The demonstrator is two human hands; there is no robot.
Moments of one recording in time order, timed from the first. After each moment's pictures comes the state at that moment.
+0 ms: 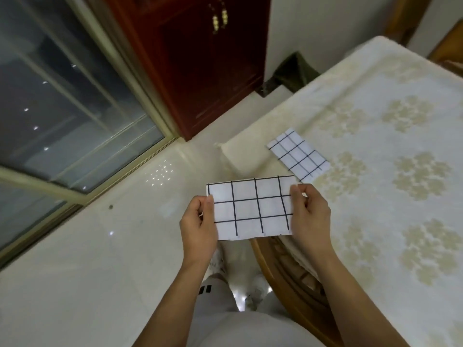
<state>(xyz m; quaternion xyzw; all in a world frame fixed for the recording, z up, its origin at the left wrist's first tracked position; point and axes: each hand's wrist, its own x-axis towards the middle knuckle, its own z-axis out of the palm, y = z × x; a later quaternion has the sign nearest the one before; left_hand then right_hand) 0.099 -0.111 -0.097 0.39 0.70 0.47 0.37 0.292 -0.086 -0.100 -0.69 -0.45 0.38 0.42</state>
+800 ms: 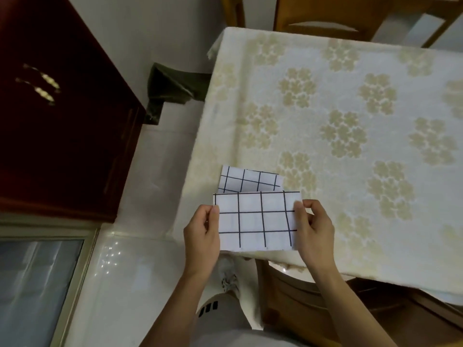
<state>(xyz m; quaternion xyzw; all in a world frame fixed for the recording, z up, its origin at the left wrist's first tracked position) 0.133 0.125 -0.139 0.65 0.50 0.24 0.51 0.288 -0.002 -0.127 -0.83 -0.15 0.22 0.48</state>
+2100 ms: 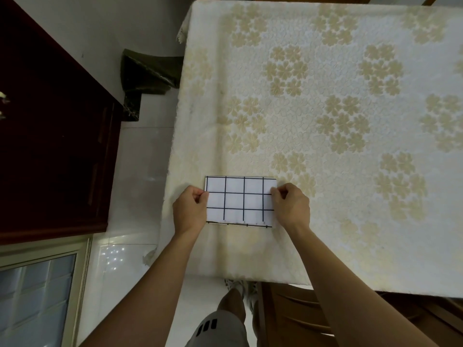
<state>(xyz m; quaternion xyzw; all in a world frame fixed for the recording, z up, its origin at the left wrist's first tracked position) 0.216 0.228 -0.226 0.70 0.58 0.05 0.41 0.370 0.074 -0.234 -0.91 -0.08 0.27 0.30</state>
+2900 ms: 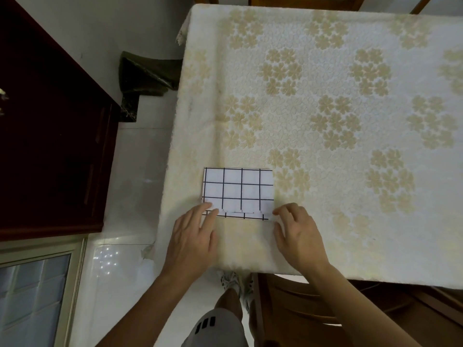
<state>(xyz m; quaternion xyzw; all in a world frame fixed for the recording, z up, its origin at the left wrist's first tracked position) 0.142 0.171 -0.208 0.95 0.25 0.05 0.17 0.328 -0.008 -0.221 -0.88 -0.44 0.09 0.17</state>
